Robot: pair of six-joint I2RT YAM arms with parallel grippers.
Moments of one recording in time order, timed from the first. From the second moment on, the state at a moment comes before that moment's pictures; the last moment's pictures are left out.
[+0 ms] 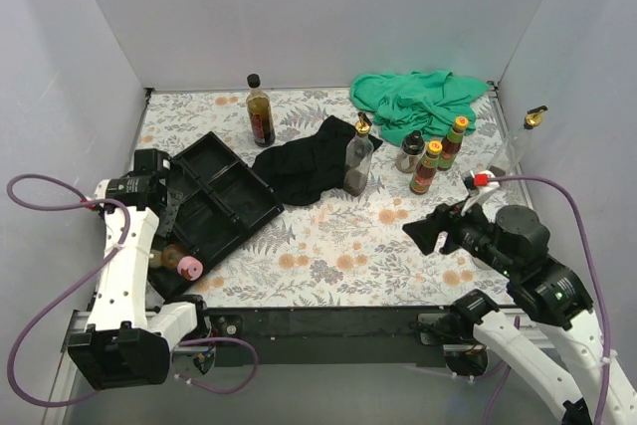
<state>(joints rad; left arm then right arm) 0.08 1.03 1.05 -1.31 -0.44 -1.30 0.58 0.39 0.85 -0.76 -0.10 0.34</state>
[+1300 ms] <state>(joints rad) 0.08 0.91 1.28 -1.26 -0.44 -1.30 1.30 1.86 1.21 0.18 0.02 1.00</state>
